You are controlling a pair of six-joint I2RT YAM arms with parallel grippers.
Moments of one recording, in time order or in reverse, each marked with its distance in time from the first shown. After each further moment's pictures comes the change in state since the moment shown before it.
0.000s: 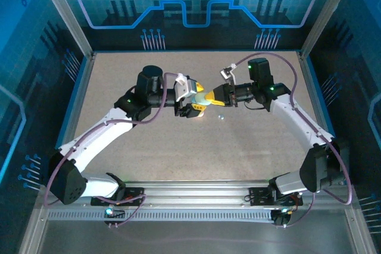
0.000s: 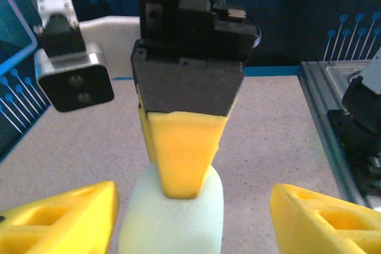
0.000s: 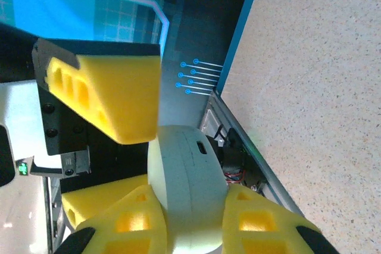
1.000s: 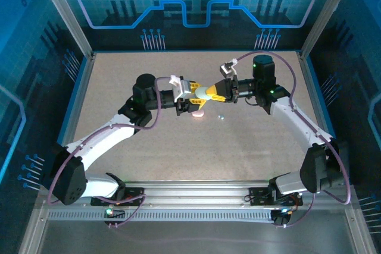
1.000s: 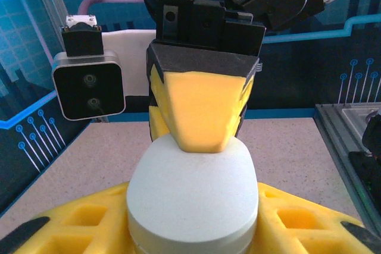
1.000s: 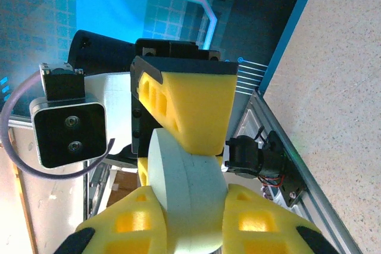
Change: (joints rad) left arm 0.019 -0.002 -0.174 0.446 0.027 -0.168; right arm -0.012 -0.008 -0.053 0.352 -0.139 0.266
